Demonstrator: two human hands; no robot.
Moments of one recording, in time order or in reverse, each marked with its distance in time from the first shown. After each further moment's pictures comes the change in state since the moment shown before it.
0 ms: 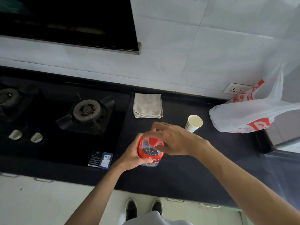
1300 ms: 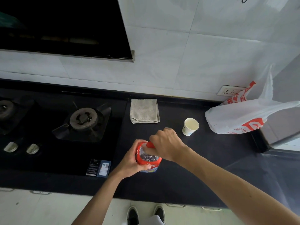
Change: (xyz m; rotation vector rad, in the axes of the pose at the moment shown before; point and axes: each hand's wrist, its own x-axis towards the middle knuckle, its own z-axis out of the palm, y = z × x) left_hand -0.002 -0.001 0.000 0.030 0.011 0.001; right_hand 0.018 -0.008 0.028 -0.267 0.165 0.237
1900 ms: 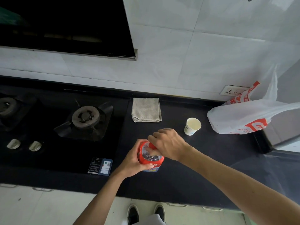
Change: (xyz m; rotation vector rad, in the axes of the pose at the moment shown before) left_hand 0.000 -0.001 0.002 0.006 0.015 0.006; right_hand 0.000 0.011 0.019 -0.082 0.208 -0.207
